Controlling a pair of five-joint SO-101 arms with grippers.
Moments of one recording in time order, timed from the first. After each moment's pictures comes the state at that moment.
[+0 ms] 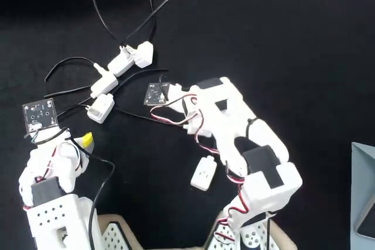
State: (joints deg) left arm -27.0 -83.4 83.4 57.2 -7.0; right arm -18.0 10.5 26.7 58.2 62.1
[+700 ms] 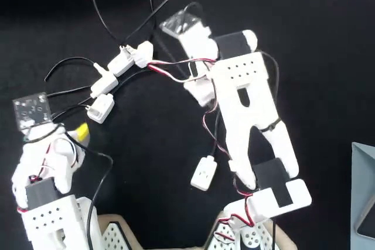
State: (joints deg) left arm -27.0 -83.4 73.6 61.1 -4.1; right arm -17.2 1.6 -11.8 98.6 18.9
